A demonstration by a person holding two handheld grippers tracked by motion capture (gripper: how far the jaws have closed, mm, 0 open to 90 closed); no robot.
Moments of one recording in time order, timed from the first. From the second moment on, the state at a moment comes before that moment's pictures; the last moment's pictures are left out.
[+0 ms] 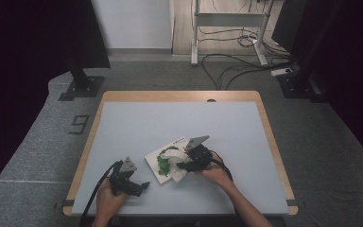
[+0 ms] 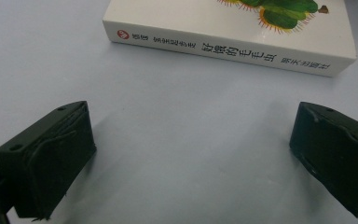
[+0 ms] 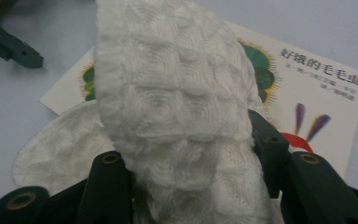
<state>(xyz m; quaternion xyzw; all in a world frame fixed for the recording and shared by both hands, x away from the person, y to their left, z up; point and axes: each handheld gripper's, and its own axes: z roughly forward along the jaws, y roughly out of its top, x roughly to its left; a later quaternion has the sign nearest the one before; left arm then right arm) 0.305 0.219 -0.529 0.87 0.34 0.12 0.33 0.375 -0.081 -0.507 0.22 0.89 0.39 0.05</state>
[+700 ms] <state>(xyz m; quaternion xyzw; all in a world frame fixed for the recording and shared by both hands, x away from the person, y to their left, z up) 0.297 0.241 -0.528 0.86 0.36 0.13 0.33 0.357 -0.042 -0.506 0.18 0.90 0.40 0.02</state>
